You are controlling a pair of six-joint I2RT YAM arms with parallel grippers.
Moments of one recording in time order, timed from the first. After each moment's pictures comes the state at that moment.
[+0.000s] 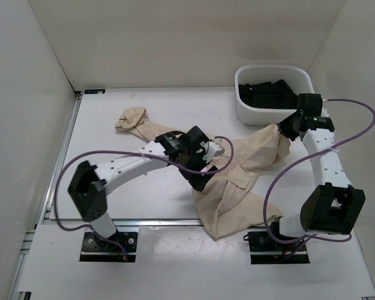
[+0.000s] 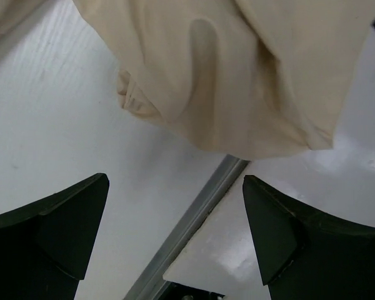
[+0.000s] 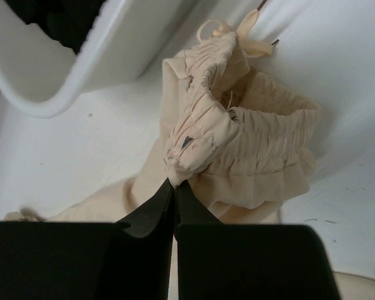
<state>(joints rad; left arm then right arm) -0.94 1.61 1.45 -0.91 0.18 0.00 -0.08 1.40 1.29 -0.72 0.06 0.83</state>
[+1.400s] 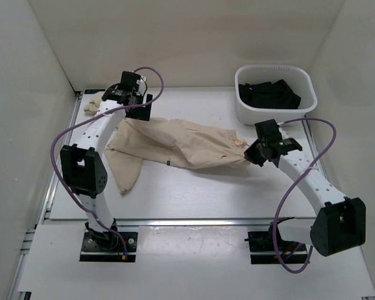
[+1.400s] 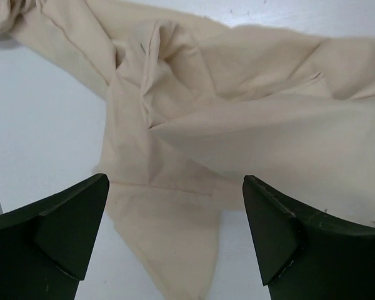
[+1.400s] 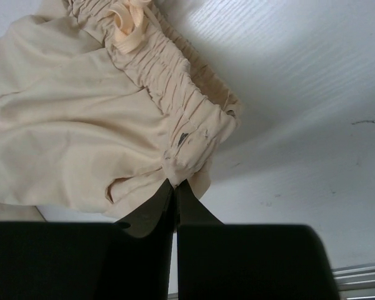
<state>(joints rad) -0.24 1.83 1.75 -0.82 -0.21 0.00 0.32 1.23 0.95 -0.71 0.12 1.00</state>
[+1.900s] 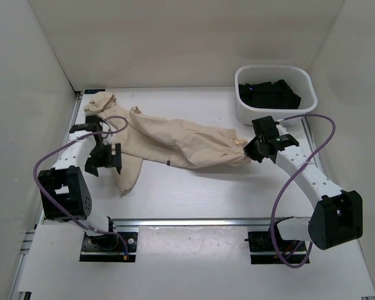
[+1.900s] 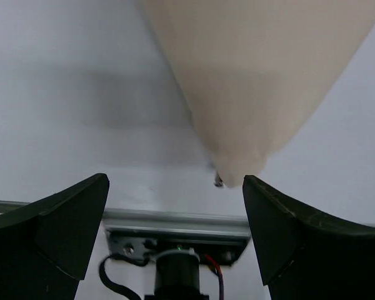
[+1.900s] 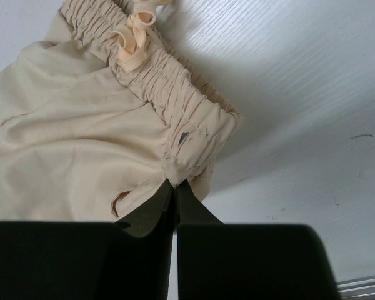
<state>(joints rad) 0.12 1.53 1.21 -1.02 -0.04 0.00 0.34 1.30 1.00 -0.70 0.19 1.03</state>
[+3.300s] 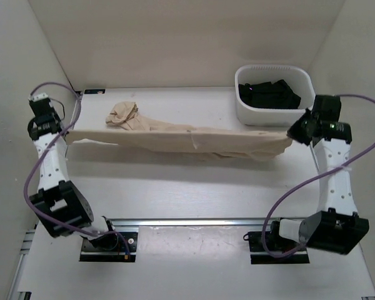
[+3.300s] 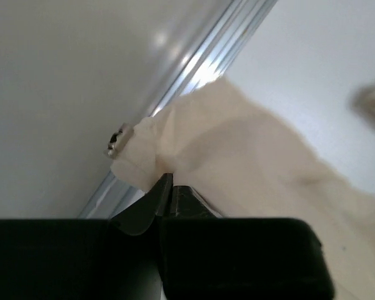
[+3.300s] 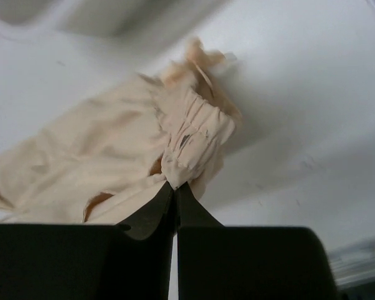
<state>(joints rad) 0.43 1.45 1.34 -0.55 -0.27 -0.01 -0.15 1.28 1.40 -0.93 -0.03 0.54</state>
